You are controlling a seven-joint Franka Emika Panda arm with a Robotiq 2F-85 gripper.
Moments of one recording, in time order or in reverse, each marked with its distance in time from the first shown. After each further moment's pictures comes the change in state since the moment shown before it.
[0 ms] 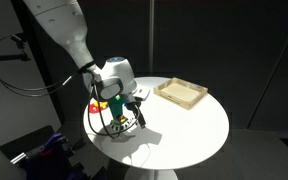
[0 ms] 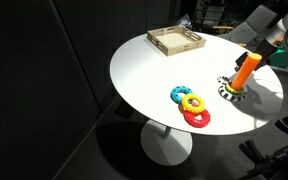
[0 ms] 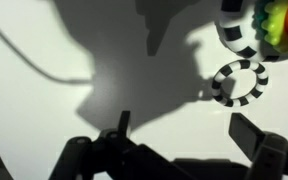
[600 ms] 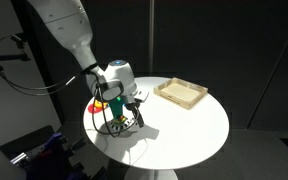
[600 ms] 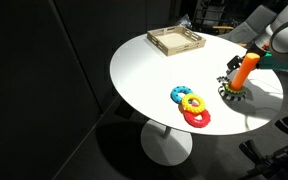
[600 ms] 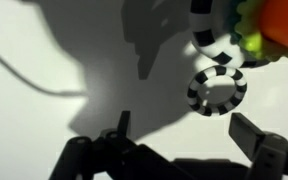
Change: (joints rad) arm -0.031 0.070 0.084 0.052 0.074 0.007 -0.025
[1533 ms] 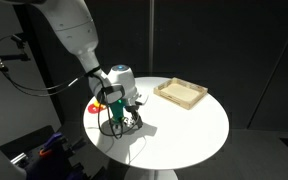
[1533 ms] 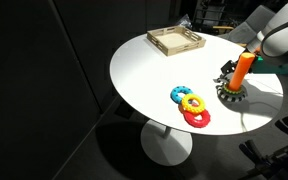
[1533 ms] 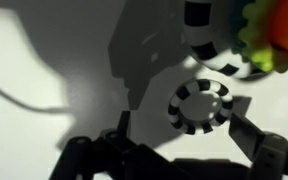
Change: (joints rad) arm -0.075 0.076 0.100 0.049 0.013 0.005 -0.040
